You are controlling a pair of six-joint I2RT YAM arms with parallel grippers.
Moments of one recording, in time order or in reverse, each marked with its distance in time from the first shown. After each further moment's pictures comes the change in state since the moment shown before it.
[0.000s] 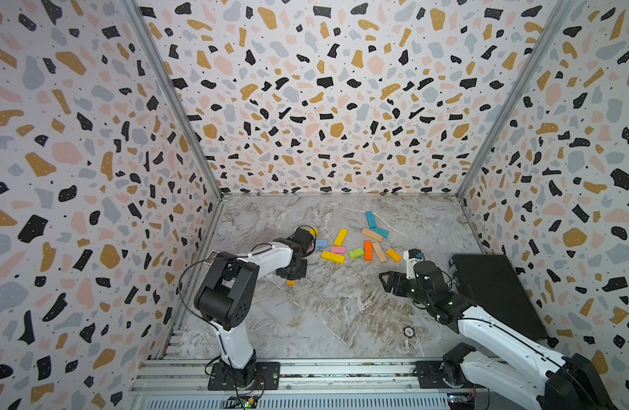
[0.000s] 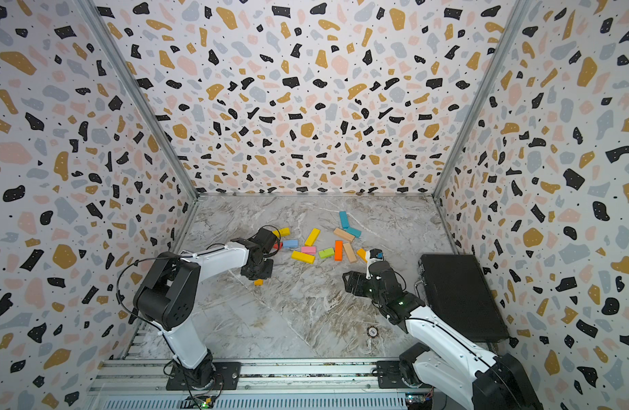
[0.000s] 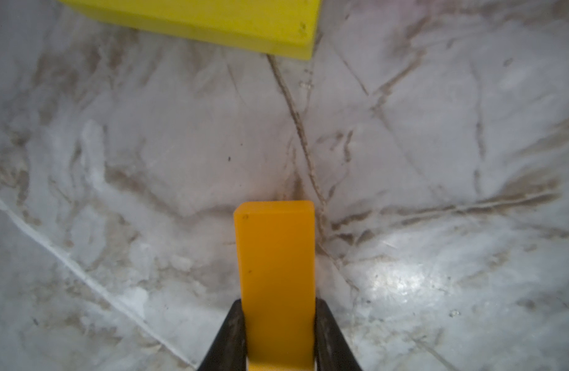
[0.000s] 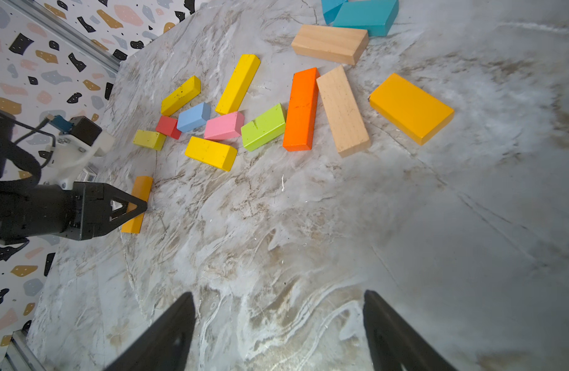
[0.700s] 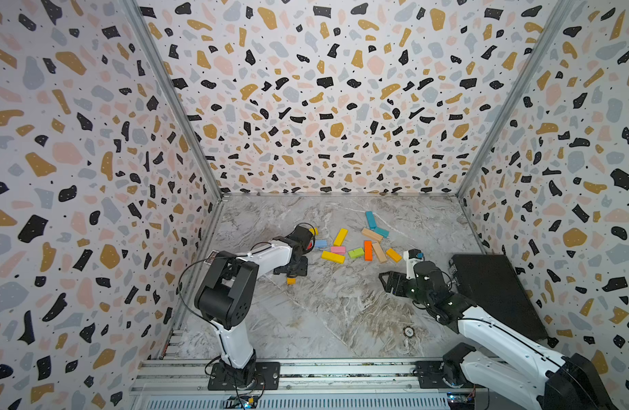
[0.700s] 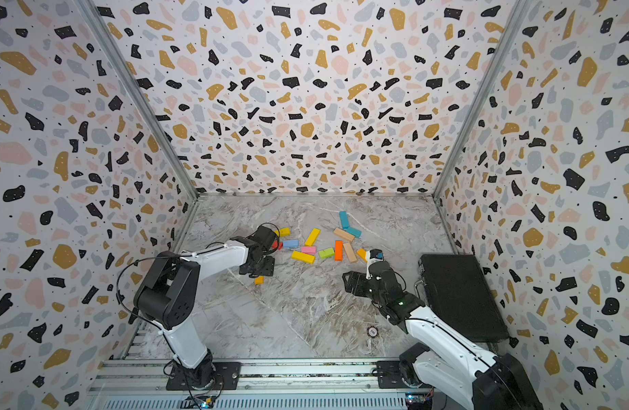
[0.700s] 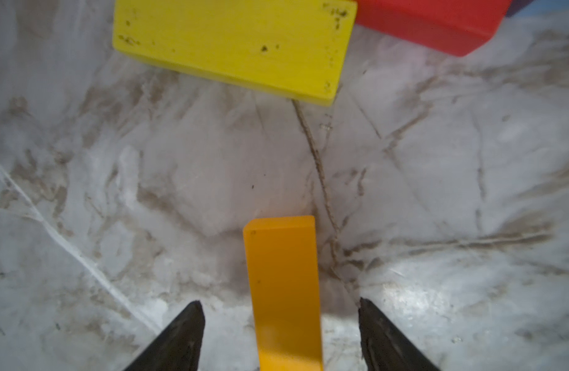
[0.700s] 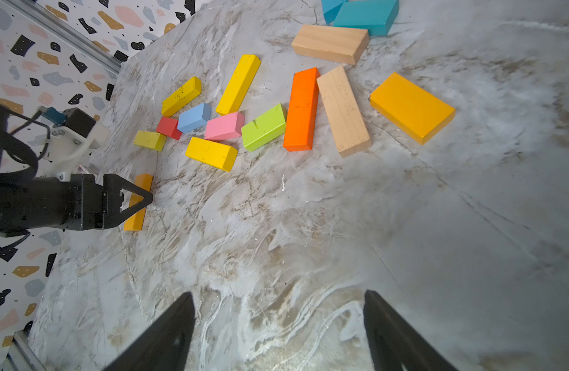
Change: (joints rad) left arm 0.007 0.005 0.027 0.006 -0.031 -0.020; right arm 0.001 0.000 -0.004 0.006 0.001 0.004
